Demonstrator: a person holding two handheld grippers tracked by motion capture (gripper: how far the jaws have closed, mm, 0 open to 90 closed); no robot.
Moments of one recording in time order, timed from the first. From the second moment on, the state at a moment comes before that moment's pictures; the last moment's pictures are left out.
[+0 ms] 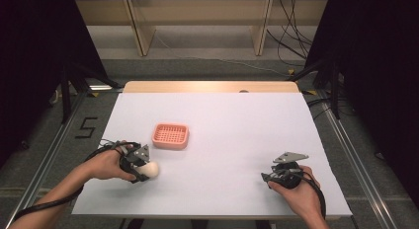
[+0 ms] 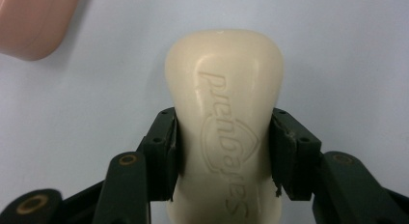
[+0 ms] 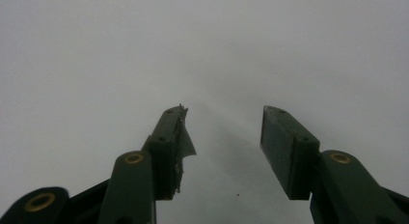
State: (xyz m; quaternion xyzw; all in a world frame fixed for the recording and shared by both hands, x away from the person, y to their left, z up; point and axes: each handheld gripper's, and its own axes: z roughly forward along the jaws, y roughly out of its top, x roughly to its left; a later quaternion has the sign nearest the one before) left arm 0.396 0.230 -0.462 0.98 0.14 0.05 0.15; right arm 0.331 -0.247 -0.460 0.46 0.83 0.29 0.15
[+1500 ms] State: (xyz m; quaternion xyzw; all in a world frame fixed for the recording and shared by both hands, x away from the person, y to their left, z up) left arm 0.396 0.242 -0.450 0.94 0.19 0.11 0.25; right arm 0.332 -0.248 -0.461 0.47 0.82 0.29 0.16
